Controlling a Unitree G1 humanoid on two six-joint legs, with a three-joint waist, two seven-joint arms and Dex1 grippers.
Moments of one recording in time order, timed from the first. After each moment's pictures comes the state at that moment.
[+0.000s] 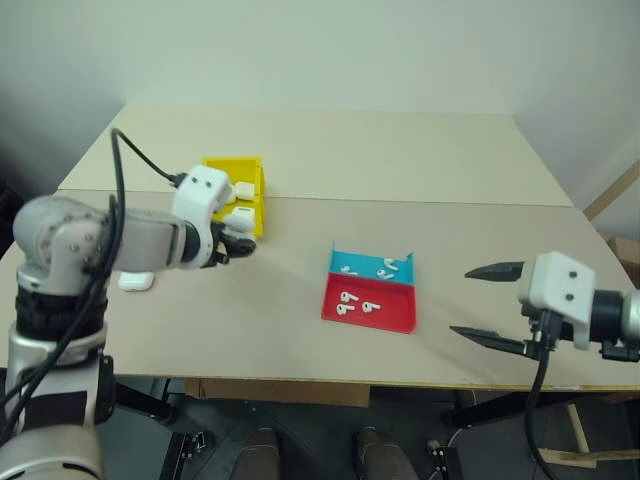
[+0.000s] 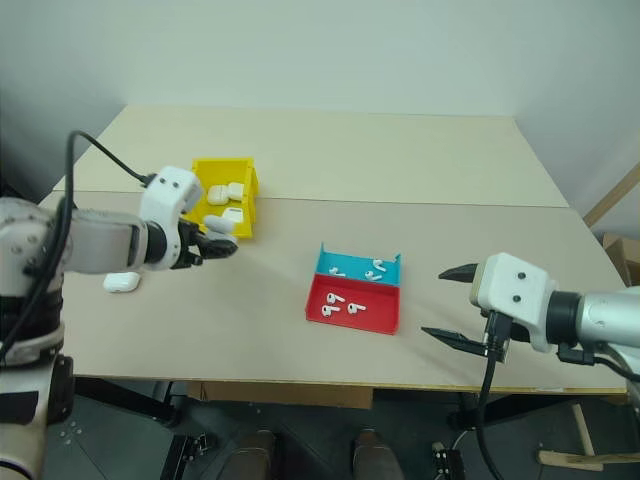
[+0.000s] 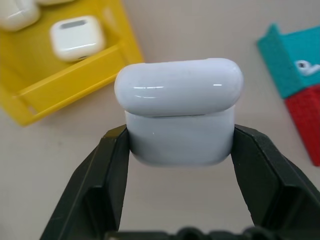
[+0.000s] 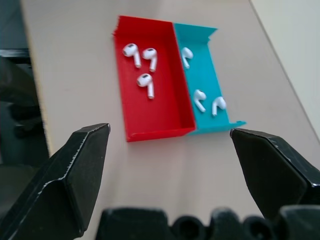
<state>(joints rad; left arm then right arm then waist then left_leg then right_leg) -0.76 0.78 0.03 -0.35 -1.11 1.48 0.09 -0.03 -1.16 -0.39 -0.62 0.52 0.56 1.08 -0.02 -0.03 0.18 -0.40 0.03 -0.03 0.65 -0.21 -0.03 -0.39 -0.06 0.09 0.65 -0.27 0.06</state>
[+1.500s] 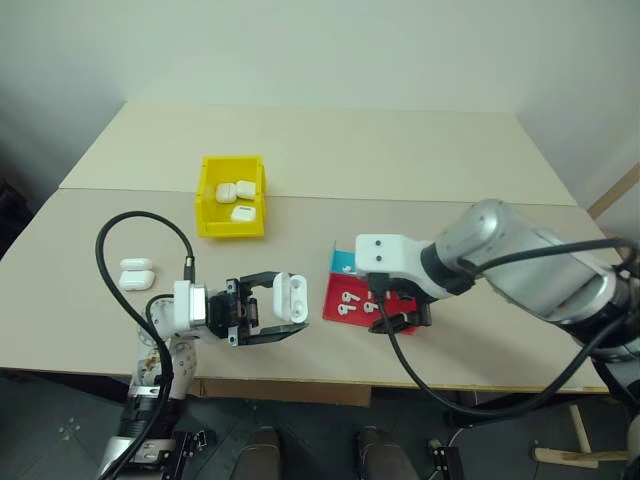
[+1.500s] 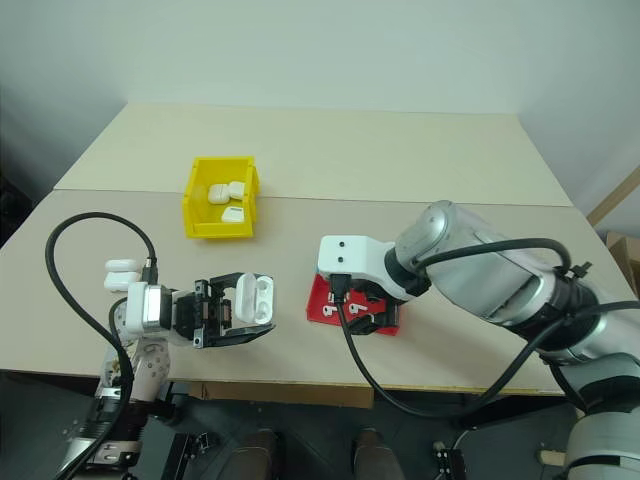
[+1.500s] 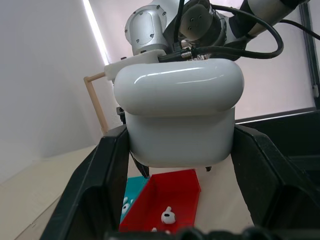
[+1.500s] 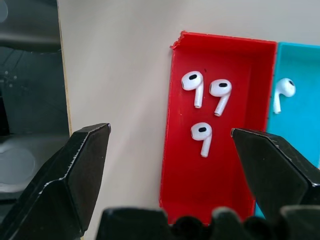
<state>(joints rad) -0.27 0.38 0.04 0.04 -0.63 -0.30 -1.48 -1.11 -0.90 0.74 -0.46 0.30 1.24 1.11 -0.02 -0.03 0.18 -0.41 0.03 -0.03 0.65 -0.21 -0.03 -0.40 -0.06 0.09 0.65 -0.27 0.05</state>
